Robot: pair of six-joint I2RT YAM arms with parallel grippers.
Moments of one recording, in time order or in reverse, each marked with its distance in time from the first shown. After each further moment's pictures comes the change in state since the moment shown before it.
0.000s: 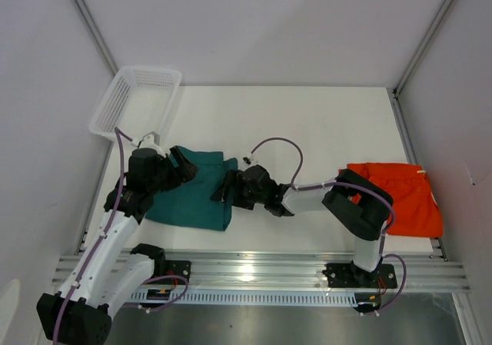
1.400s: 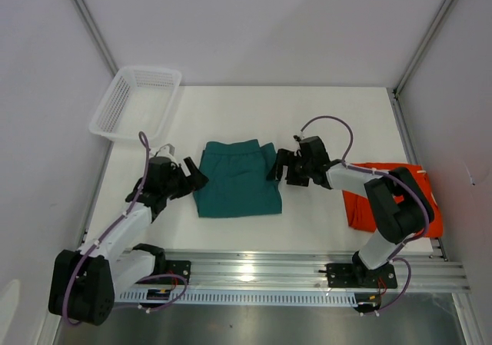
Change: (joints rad) left arm 0.002 0.197 -0.242 0.350 0.072 0.012; right arm -0.502 -0.210 -0.070 -0.410 -0.204 -0.476
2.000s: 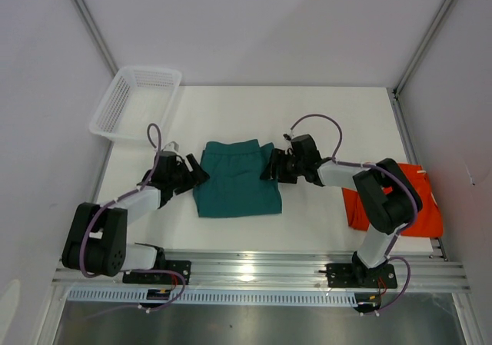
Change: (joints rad) left arm 0.044 0.323 0.023 0.229 0.021 -0.008; right arm 0.040 0.110 0.060 0.095 -0.065 0.003
